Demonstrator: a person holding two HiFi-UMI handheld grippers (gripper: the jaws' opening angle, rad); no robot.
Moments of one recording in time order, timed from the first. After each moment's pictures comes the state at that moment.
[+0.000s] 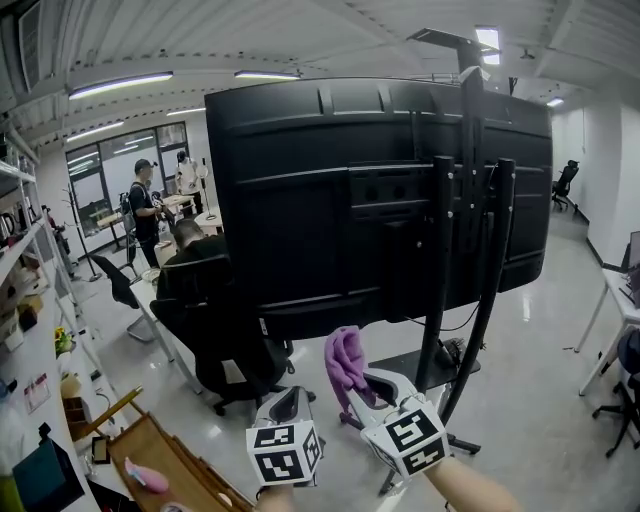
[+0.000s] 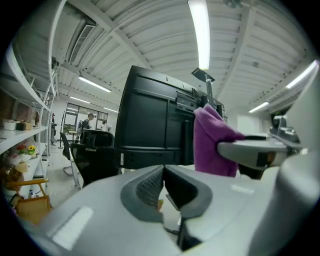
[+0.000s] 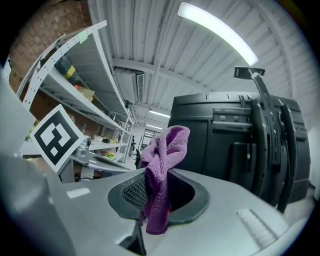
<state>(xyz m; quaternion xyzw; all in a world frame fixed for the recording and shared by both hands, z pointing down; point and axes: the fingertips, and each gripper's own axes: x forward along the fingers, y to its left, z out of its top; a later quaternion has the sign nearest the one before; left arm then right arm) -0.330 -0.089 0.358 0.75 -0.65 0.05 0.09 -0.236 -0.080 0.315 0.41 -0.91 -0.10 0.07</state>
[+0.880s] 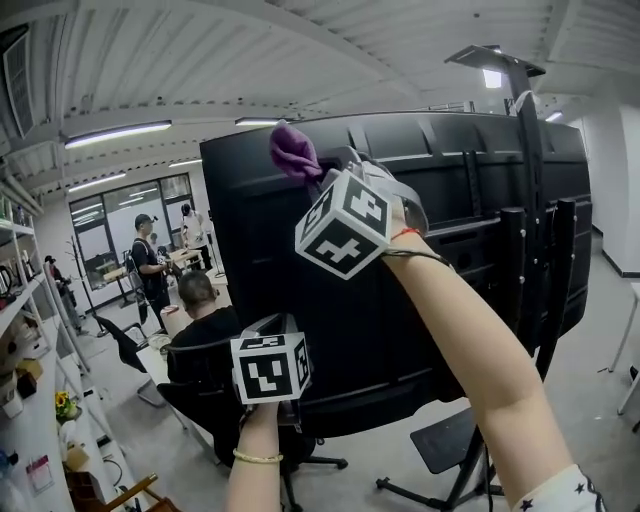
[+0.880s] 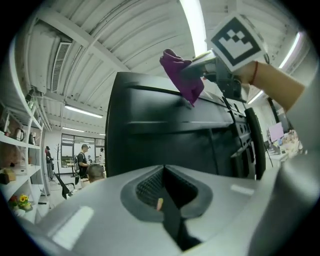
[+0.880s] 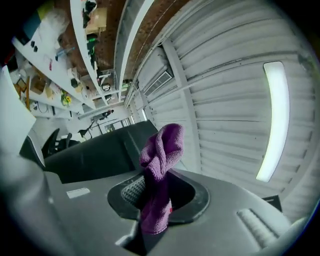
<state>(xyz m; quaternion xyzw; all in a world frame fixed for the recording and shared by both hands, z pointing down) -0.426 -0.361 0.136 0.74 -0.66 0.06 -0.05 -0.341 -0.367 -0.093 0.54 -0.66 -0.50 0.13</state>
